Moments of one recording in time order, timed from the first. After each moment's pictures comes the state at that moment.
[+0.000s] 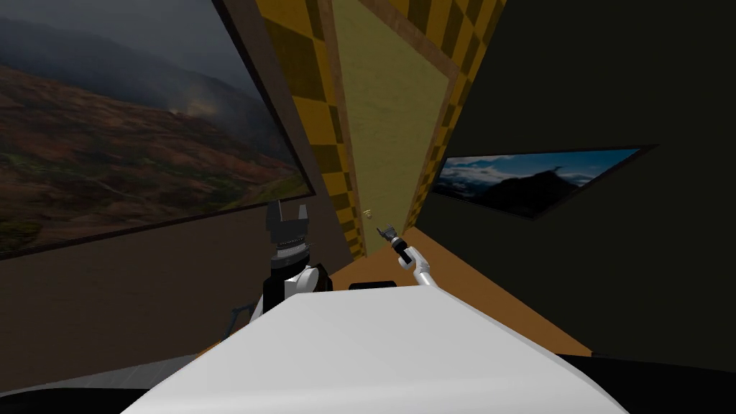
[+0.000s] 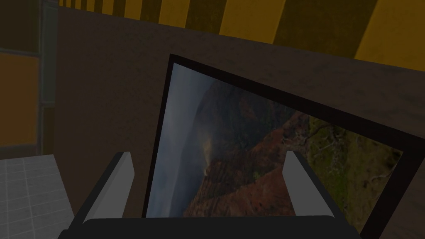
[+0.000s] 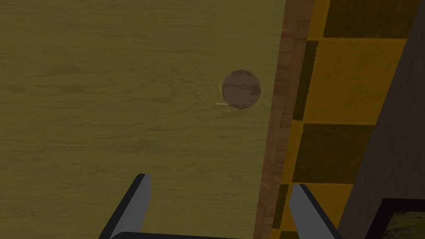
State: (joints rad) arm -0.04 -0.12 0.08 -1.26 0.78 -0.48 0.66
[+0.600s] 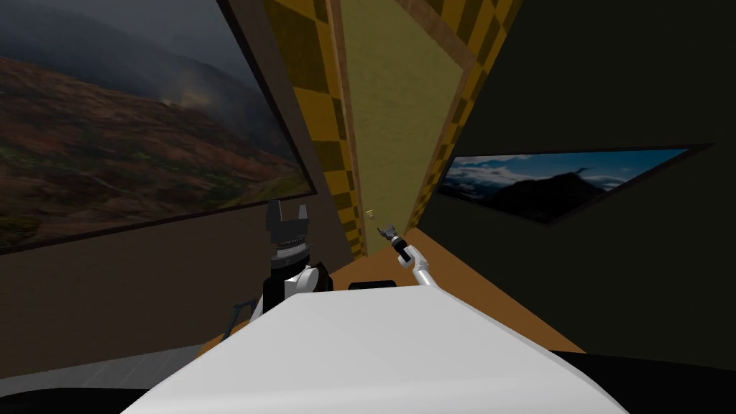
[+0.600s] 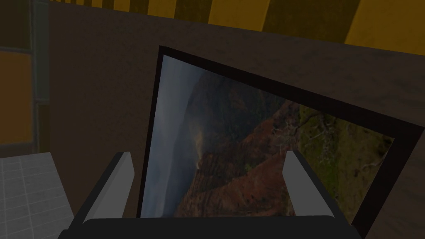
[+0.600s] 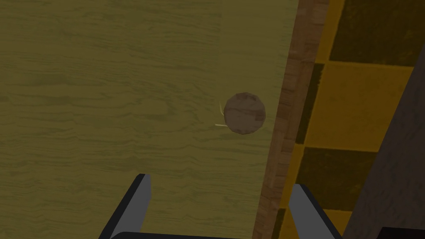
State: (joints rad) arm -0.08 -0.11 0.06 -1.22 0.80 -0.47 0.71
